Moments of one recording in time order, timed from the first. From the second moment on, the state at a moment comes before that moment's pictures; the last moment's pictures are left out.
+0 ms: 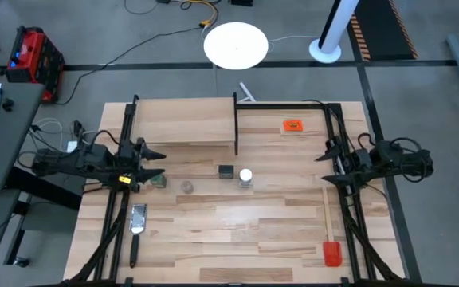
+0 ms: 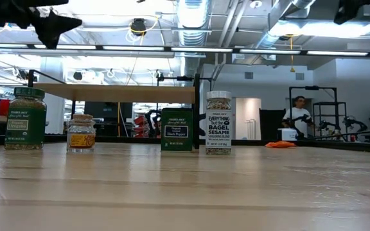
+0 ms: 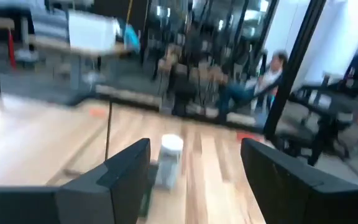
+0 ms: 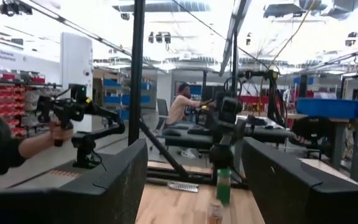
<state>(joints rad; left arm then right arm) -0.15 0.09 0.33 -0.21 -0.23 -0.18 0.15 0.00 0.26 0.06 -0.05 -0.05</state>
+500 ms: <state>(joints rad) -0.15 0.02 0.15 0.02 -0.15 -0.15 0.15 0.00 0.22 0.07 -0.01 -0.04</state>
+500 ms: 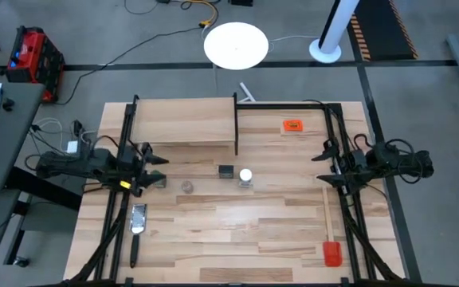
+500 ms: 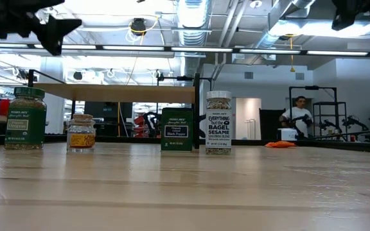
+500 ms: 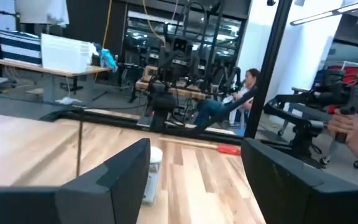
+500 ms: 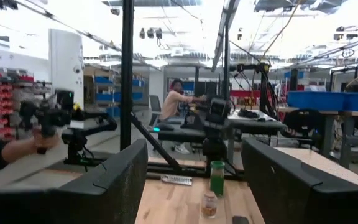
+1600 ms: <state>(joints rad) -0.15 0.11 0.01 0.05 -0.25 -0.01 0.09 0.04 0.01 0.02 0.00 -0.08</state>
